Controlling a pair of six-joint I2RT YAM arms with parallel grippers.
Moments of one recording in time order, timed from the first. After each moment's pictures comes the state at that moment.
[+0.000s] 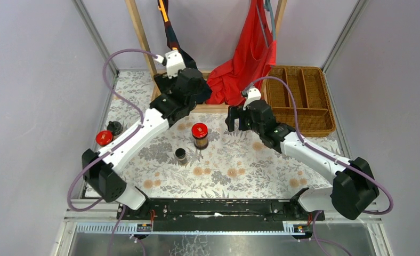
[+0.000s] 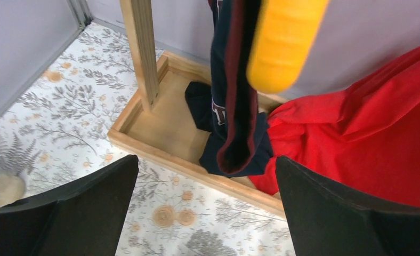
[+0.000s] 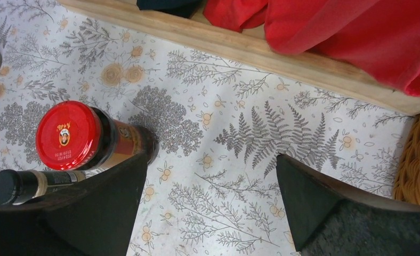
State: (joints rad) left arm -0.65 1.48 1.47 -0.40 -0.92 -0.56; right arm 0.64 1.33 0.91 -0.07 0.12 0.30
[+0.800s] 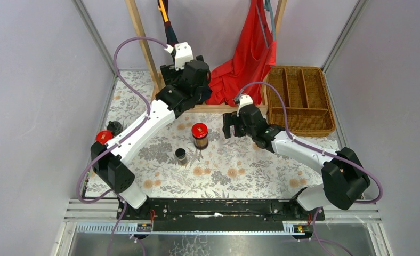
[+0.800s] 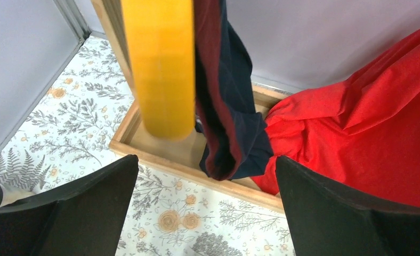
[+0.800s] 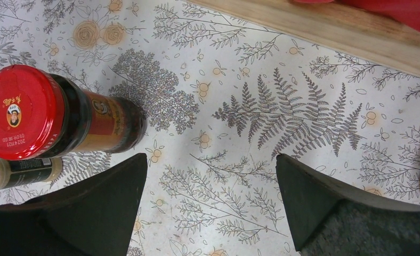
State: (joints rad) left arm -0.65 1.64 1.69 -0.49 -0.90 -0.44; right arm 0.69 1.43 0.89 -0.09 0.14 0.32
